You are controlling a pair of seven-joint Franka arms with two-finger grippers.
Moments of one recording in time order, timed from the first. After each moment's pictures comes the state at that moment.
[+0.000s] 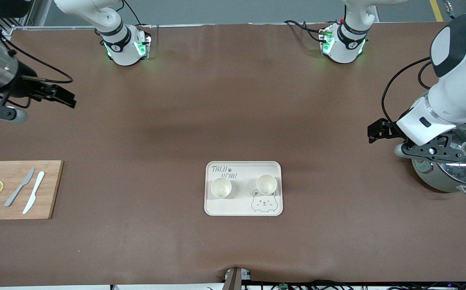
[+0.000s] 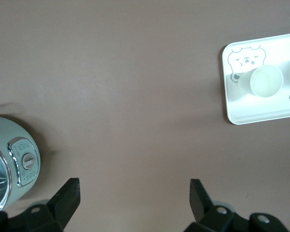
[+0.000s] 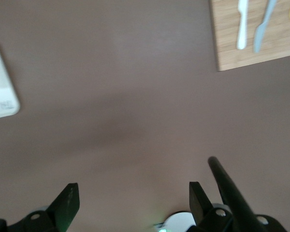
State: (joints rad) left arm -0.04 0.21 -0.16 -1.48 0.02 1.70 -0.04; right arm 0.33 0.02 -0.26 -1.55 -0.01 1.42 0.24
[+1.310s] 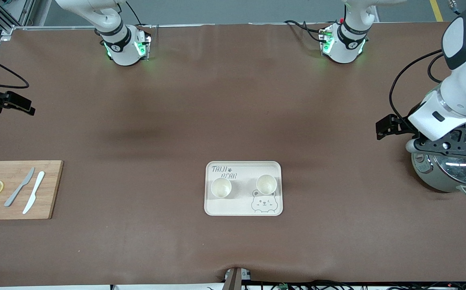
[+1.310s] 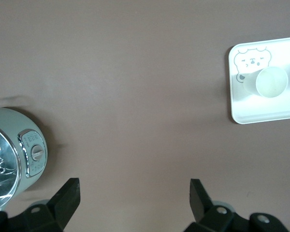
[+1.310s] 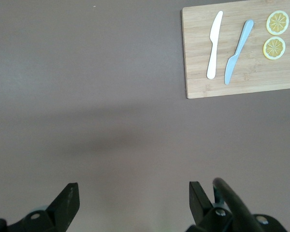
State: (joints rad) left arm -0.01 0.19 -0.15 -1.47 0.02 1.67 -0.04; right arm 0.13 -0.04 -0.25 -1.73 -0.02 1.63 -0.04
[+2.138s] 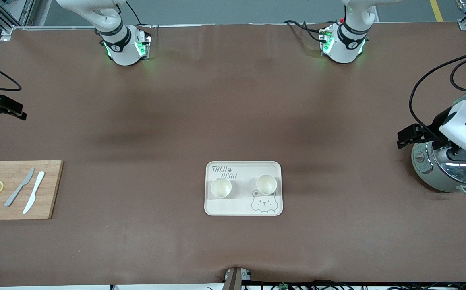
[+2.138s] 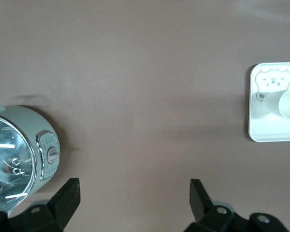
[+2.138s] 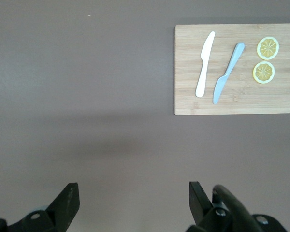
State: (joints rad) left arm 0.07 0.21 -0.15 -1.47 0.02 1.72 -0.04; right arm 0.04 -0.04 -0.25 -1.77 -0.02 1.73 -0.21
